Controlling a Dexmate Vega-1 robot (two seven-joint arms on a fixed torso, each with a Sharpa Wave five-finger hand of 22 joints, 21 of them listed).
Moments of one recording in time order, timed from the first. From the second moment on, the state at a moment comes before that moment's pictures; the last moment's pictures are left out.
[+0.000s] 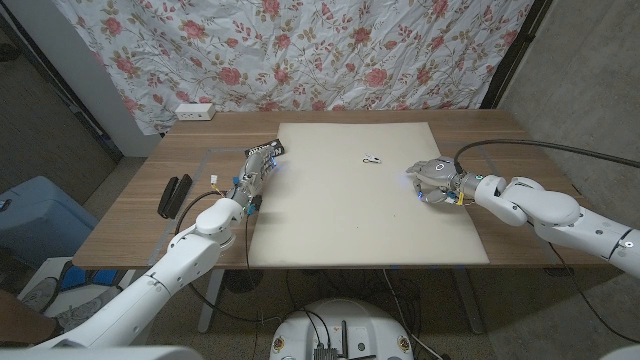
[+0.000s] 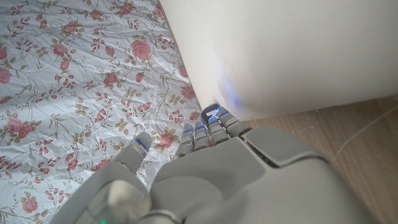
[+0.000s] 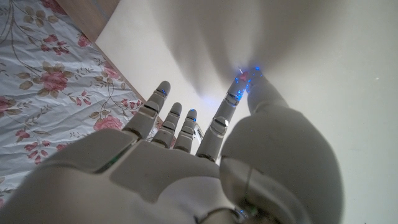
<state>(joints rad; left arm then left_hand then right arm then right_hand) 1.03 0.62 0.37 -1.64 -0.58 -0.09 0.21 0.01 0.07 0.69 0.14 0.19 0.04 0.02 0.18 0.17 0.01 -0.01 0.19 0.17 0.02 0.02 0.18 0.17 0.04 -0.03 0.25 0.16 -0.89 -1.13 -0.58 -1.83 -0.98 0.04 0.08 0.96 -0.02 0.47 -0.16 0.18 0.94 -0.23 0.70 0.31 0.24 -0.10 0.24 0.20 0.13 -0.04 0.34 0.29 0.44 0.00 0.21 0.17</state>
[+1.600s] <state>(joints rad) 0.98 0.71 0.44 -1.76 -0.42 -0.01 0.22 0.01 0.07 0.70 0.14 0.19 0.07 0.01 0.18 0.17 0.03 -0.02 0.19 0.17 0.03 0.02 0.18 0.17 0.06 -0.04 0.22 0.16 -0.98 -1.13 -0.49 -1.89 -0.78 -0.11 -0.03 0.95 0.00 0.46 -0.15 0.18 0.96 -0.21 0.71 0.31 0.27 -0.11 0.24 0.20 0.13 -0.04 0.35 0.30 0.45 -0.01 0.21 0.17</state>
